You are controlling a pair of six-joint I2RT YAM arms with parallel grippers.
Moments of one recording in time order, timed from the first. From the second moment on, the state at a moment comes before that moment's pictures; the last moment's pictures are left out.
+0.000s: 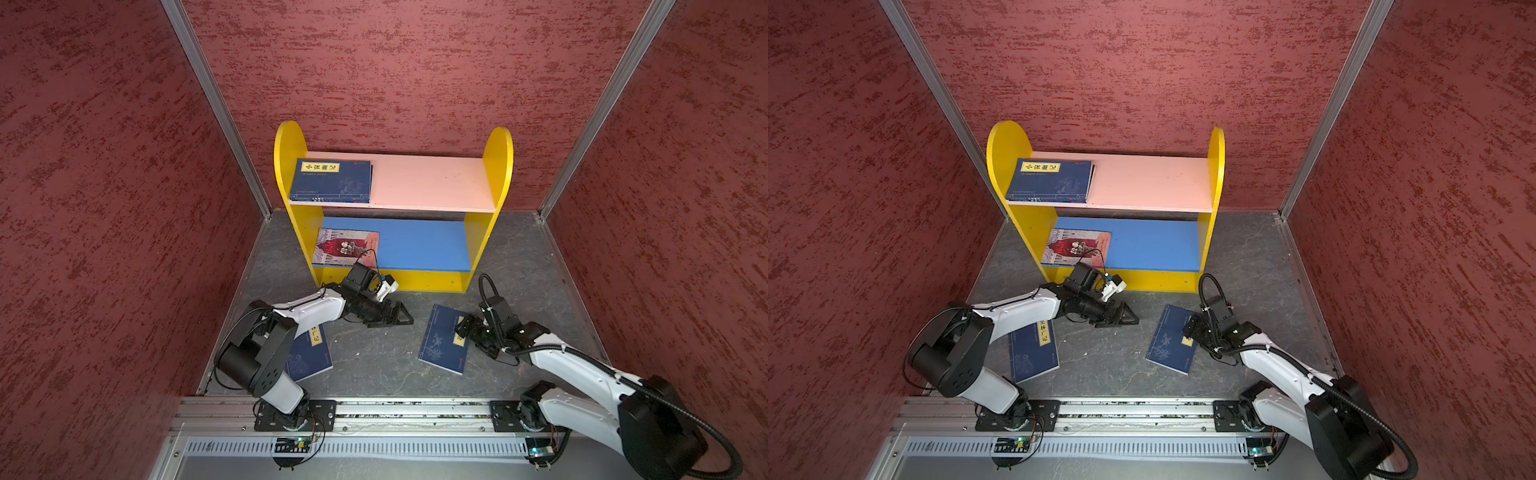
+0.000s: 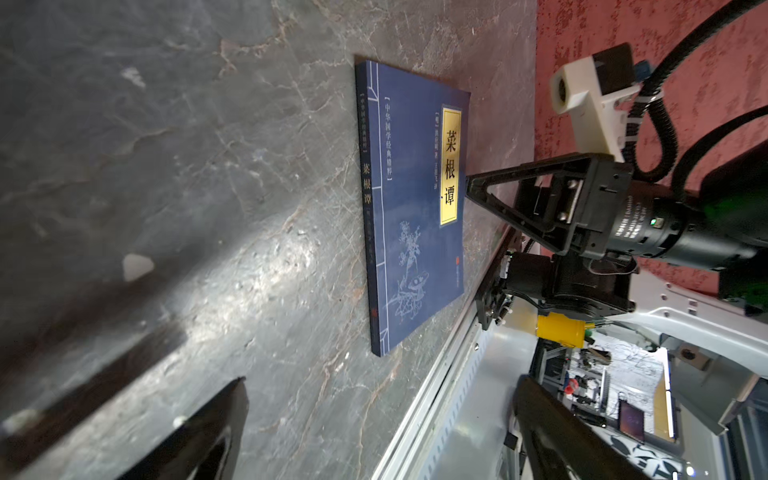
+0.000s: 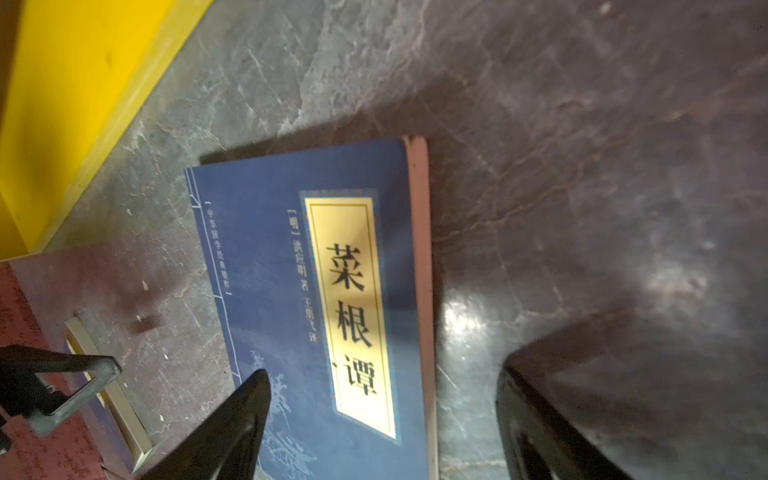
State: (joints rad) left arm -0.54 1.59 0.83 -0.30 0.78 -0.41; right arm 0.48 1.08 0.42 -0.38 -0.15 1.03
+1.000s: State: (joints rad) left arm -0.54 1.55 0.65 -0.06 0.68 -0.68; right arm 0.61 1.41 0.53 -0.01 -0.47 0.86
